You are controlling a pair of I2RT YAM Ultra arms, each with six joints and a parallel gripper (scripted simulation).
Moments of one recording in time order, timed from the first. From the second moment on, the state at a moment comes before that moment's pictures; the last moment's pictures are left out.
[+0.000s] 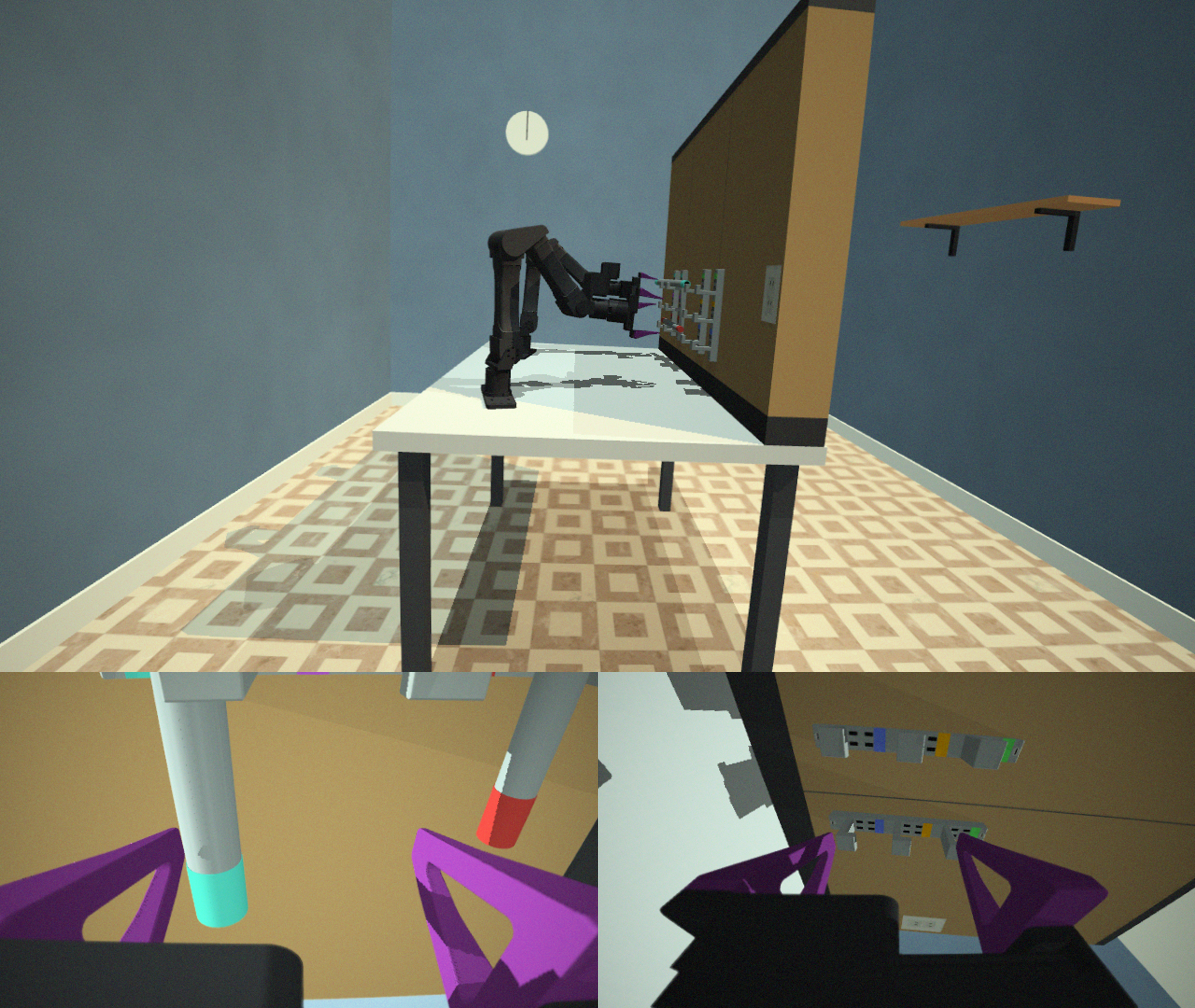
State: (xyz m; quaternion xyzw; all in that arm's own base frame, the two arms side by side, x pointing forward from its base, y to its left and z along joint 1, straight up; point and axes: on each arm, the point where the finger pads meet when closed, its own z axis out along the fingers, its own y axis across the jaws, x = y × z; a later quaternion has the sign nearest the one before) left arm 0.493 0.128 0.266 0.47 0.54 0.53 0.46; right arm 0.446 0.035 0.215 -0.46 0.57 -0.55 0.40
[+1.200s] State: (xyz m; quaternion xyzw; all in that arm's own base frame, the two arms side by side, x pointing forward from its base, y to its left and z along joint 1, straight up) left arm 0.458 0.121 0.284 0.47 0.55 0.53 0.45; right arm 0.446 0.035 0.215 -0.46 0.57 -0.55 0.40
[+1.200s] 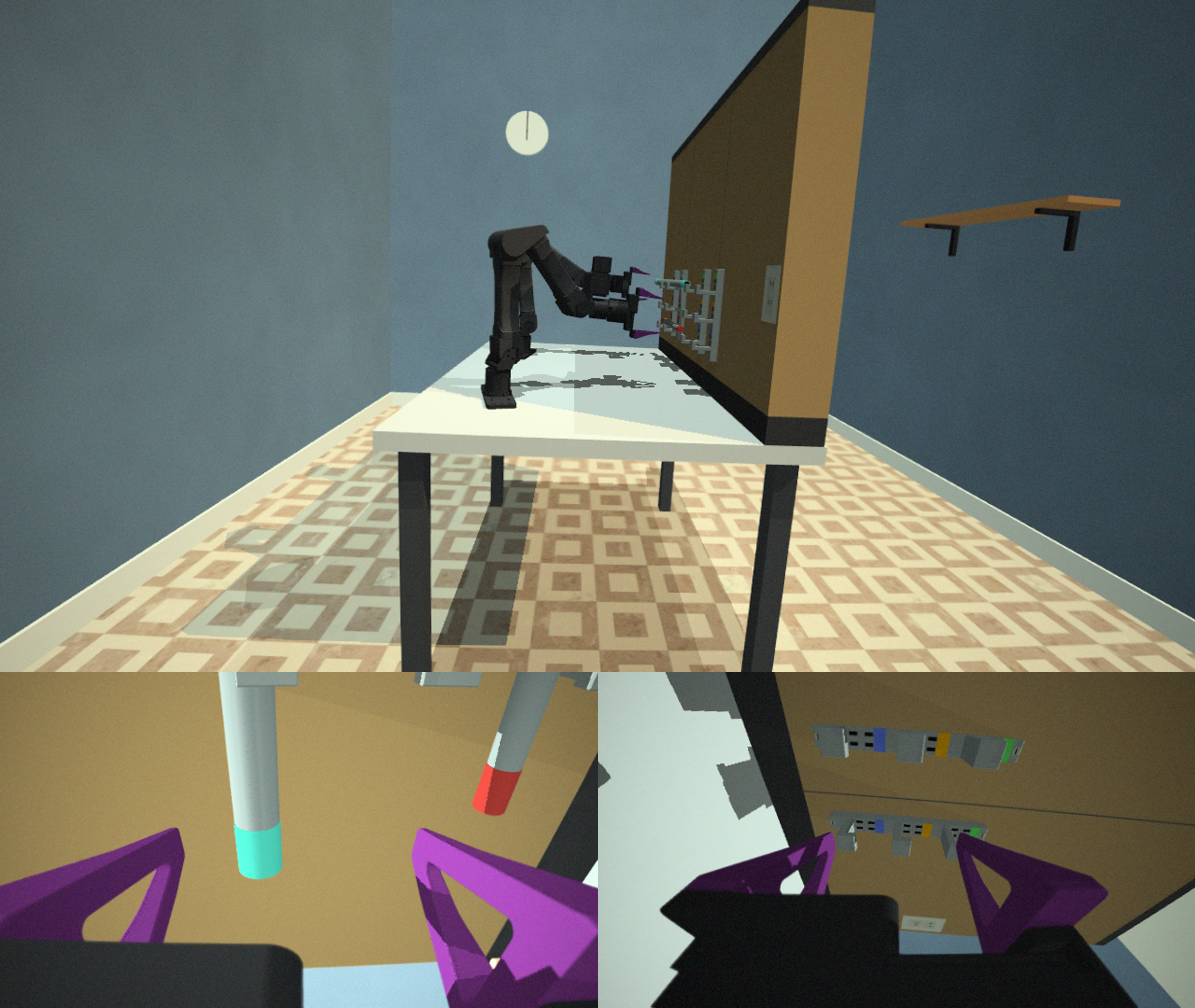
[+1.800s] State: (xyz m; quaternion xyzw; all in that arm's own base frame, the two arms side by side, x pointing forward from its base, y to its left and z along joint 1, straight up) left arm 0.453 0.088 0.266 0.48 0.55 0.52 0.45; right arm 0.446 0.035 0.215 -0.46 0.57 -0.55 0.40
